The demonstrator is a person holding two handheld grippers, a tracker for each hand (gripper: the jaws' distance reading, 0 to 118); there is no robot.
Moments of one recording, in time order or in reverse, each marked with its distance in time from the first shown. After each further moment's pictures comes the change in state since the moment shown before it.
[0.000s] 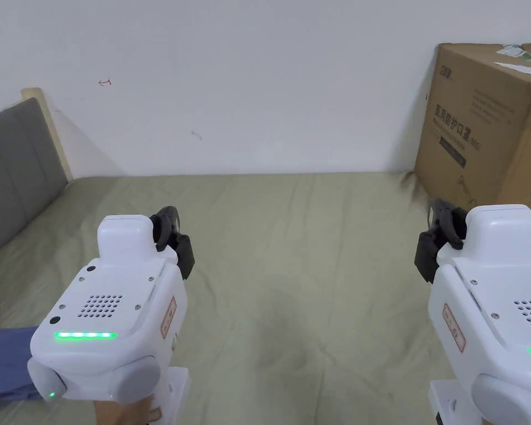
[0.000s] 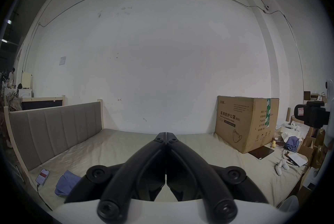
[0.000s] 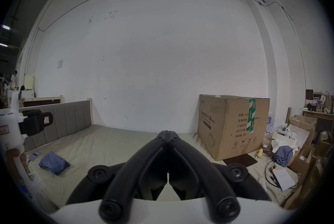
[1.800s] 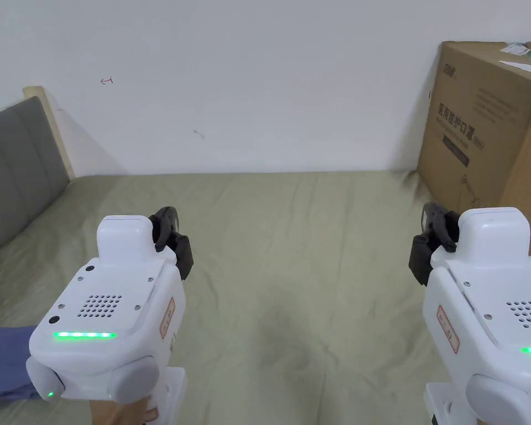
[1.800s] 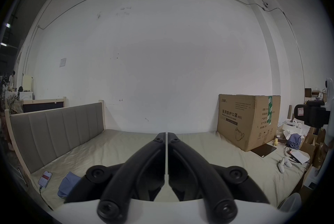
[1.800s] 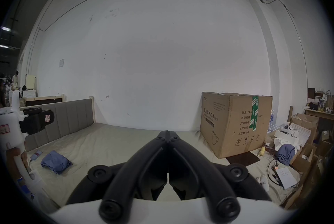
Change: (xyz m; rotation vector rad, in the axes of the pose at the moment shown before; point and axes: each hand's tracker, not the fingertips) left arm -0.005 0.000 -0.002 -0.004 0.008 -0.018; right arm -0.006 -0.004 -0.005 -0.021 0.018 -0.005
